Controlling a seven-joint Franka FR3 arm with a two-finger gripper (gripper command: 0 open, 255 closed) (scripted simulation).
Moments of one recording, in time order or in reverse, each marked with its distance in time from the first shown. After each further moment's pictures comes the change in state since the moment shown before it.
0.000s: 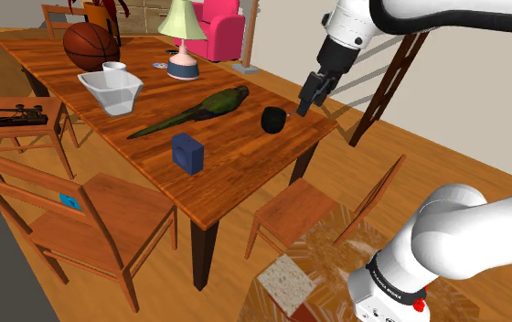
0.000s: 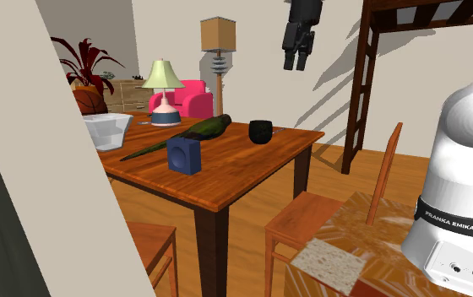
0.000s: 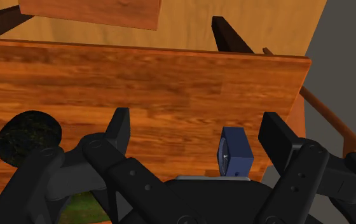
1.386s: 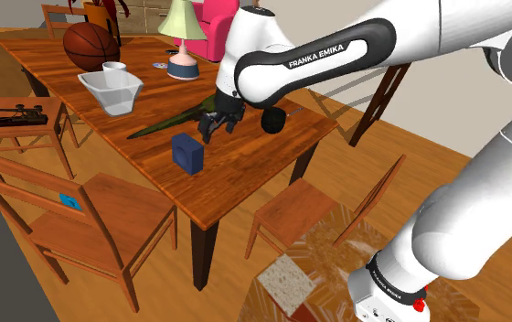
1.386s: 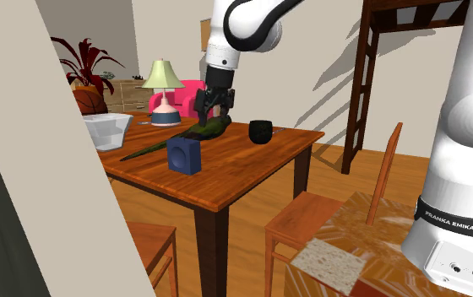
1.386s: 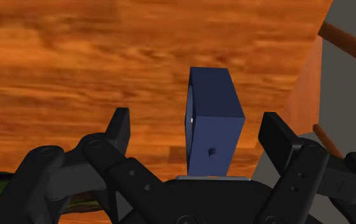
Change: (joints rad) arm 0.019 0.681 0.195 0.202 -0.092 0.553 0.274
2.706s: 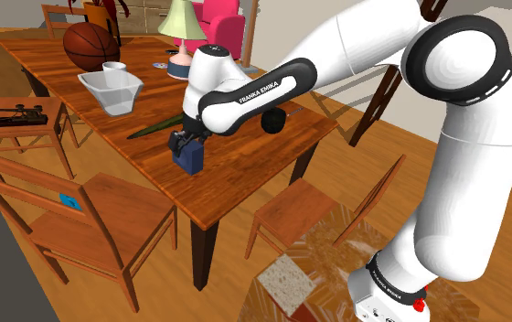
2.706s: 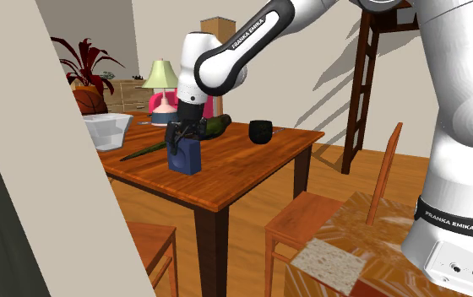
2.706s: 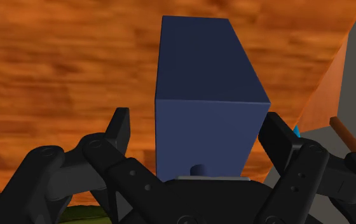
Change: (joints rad) arm 0.059 0.373 -0.019 0.238 -0.170 0.143 0.146
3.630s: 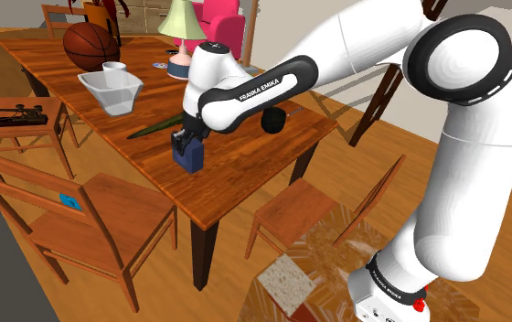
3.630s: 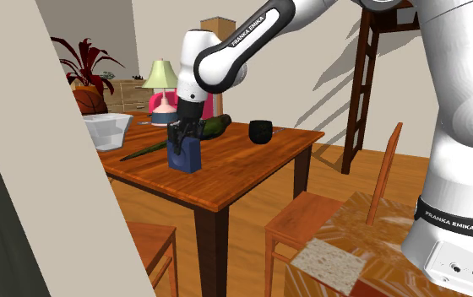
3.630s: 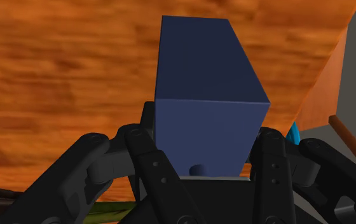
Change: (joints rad) arm -0.002 -0.007 0.002 0.005 0.005 -0.013 -0.004
